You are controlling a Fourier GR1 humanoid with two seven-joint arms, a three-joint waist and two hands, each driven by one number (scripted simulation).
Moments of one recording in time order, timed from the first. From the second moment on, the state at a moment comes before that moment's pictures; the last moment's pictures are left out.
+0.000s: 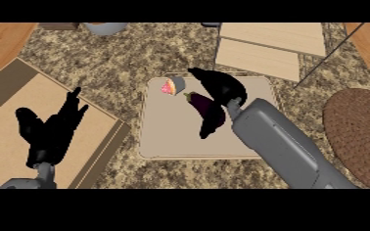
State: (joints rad) left arm -0.02 0.35 -0.09 -1.50 0.28 0.14 0.22; right arm -0.76 -0.21 0.59 -1.17 0.24 0.25 0.61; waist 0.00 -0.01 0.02
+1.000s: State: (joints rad) left arm -0.04 0.34 -0.07 -1.48 0.27 0.12 0.23; right arm -0.73 -0.09 0.58 -0.95 0.40 0.10 0.42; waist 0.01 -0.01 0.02
